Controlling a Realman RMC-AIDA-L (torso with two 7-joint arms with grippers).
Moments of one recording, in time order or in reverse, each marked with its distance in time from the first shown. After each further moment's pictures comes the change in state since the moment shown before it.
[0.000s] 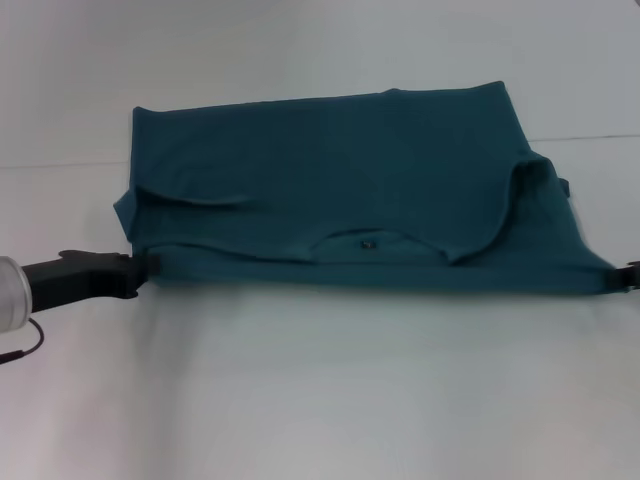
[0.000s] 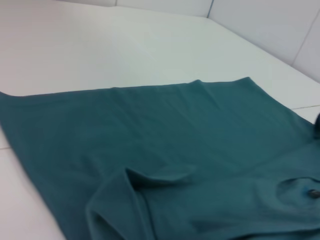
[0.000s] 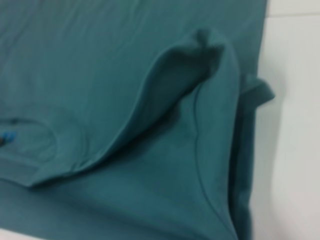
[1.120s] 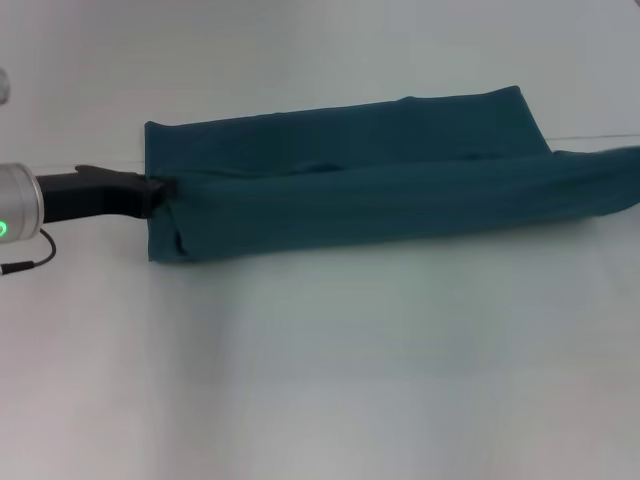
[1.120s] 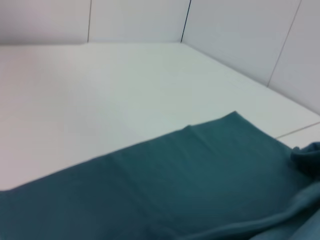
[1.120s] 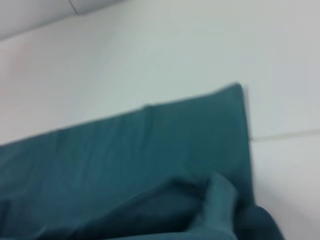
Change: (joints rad) left arm -0.155 0.054 -0.018 0.018 0.029 0.042 -0.061; right arm 0.039 -0.093 0.112 -0.116 0.131 -0.111 0.118
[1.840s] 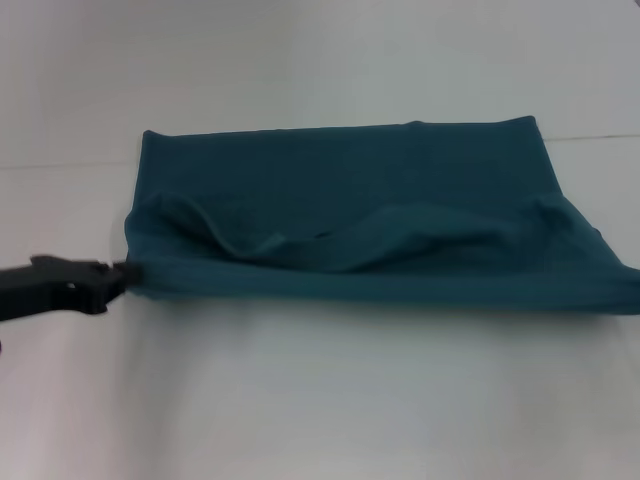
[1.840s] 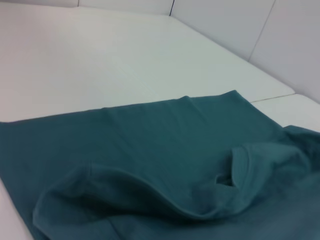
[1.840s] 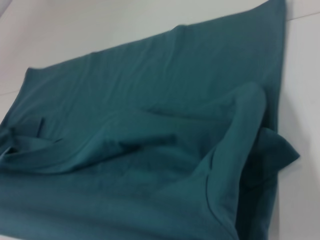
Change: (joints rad) left arm 0.236 -0.062 -0.039 0.221 0.000 0.238 0.009; right arm -0.227 0.149 0.023 -0.225 0.014 -0.259 -0.060
